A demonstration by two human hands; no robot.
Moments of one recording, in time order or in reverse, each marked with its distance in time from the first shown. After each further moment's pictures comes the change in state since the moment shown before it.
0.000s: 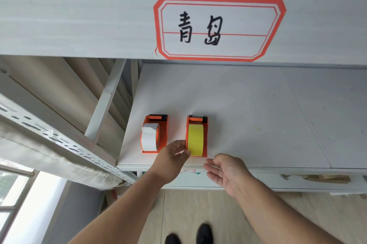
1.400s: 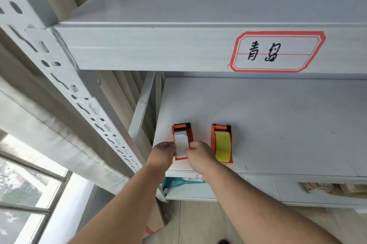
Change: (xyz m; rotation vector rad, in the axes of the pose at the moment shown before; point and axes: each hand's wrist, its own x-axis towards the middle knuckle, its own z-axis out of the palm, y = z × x) left_hand -0.018 0.003 -0.095 -0.234 0.292 -0.401; right_hand -0.062 0.006 0.142 -0.745 -0.156 -0.488
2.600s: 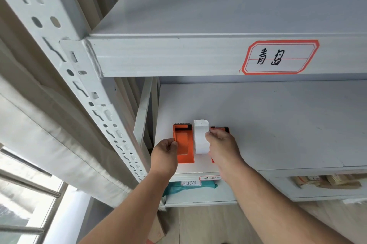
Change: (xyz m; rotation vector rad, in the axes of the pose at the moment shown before) left_hand 0.003 -0.003 -0.010 0.013 0.055 0.303; right_hand -0.028 -0.019 -0.029 0.412 0.327 -0.043
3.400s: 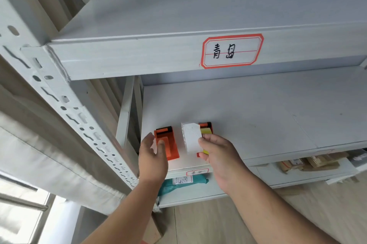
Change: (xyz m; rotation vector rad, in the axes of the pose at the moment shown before) left_hand -0.047 0.022 0.007 -0.004 0.121 0.125; right_hand -0.053 0.004 -0.047 0.262 -0.102 0.030
